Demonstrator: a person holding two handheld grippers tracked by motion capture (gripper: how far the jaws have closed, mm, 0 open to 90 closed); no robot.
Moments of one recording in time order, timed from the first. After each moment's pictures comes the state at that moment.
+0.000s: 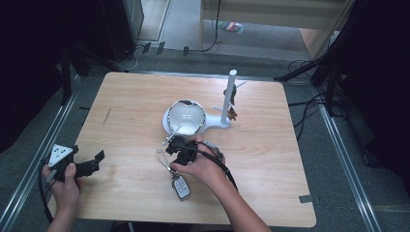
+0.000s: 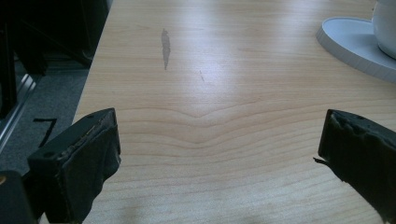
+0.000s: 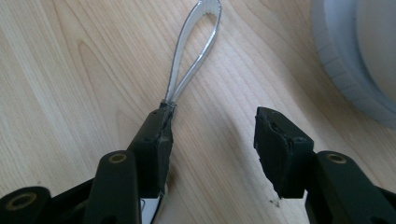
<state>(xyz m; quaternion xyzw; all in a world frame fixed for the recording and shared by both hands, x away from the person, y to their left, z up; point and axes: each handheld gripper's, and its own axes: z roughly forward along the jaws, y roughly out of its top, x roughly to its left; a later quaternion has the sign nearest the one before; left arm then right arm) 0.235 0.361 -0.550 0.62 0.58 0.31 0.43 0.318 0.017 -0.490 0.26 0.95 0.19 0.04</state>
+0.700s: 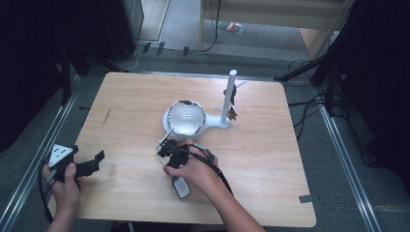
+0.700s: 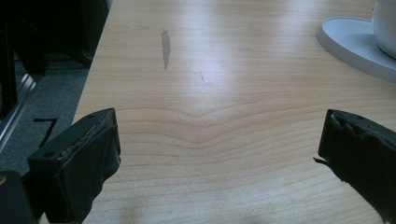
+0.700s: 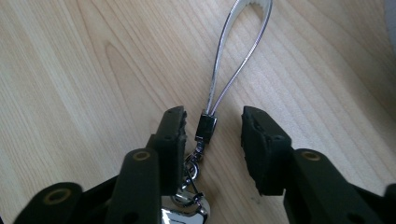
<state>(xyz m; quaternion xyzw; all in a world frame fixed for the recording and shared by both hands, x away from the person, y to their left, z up) 0.235 0.361 -0.550 0.62 0.58 0.31 0.43 0.314 0.038 -0.502 0.27 0.95 0.17 0.00</state>
